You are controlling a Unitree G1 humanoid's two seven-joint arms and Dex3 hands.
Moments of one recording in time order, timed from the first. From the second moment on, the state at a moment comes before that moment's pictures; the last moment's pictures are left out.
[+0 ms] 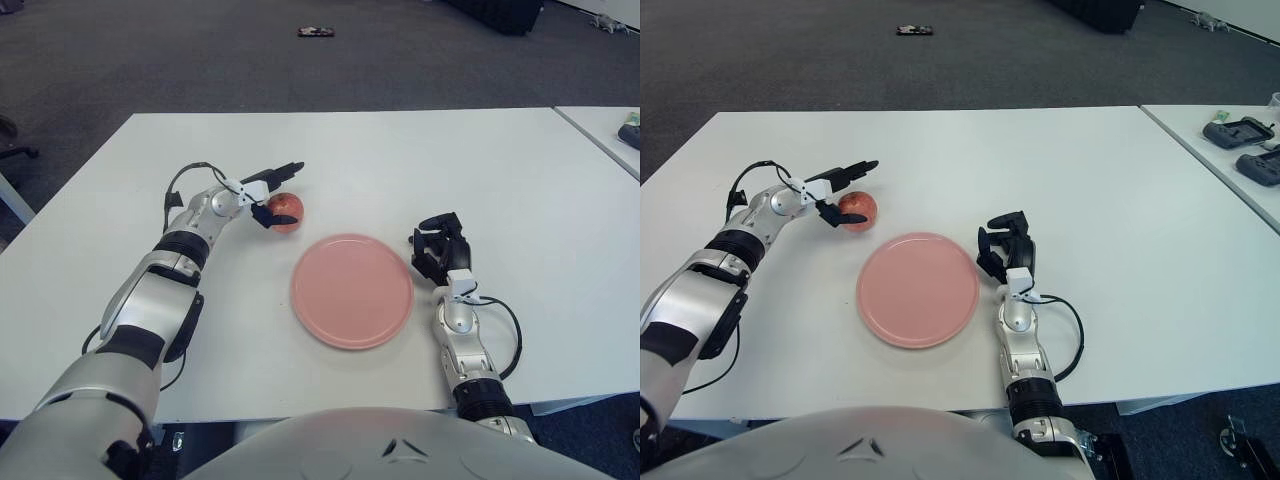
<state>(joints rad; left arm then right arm) -0.79 0.36 -0.31 1.12 0.41 -0.46 -0.36 0.00 0.05 -0.02 0.37 -0.15 -0.41 -0.30</state>
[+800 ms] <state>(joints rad) -0.75 0.41 -0.33 0.94 0.40 -0.36 -0.58 0.01 0.05 -0.02 0.36 -0.15 -0.41 -0.30</state>
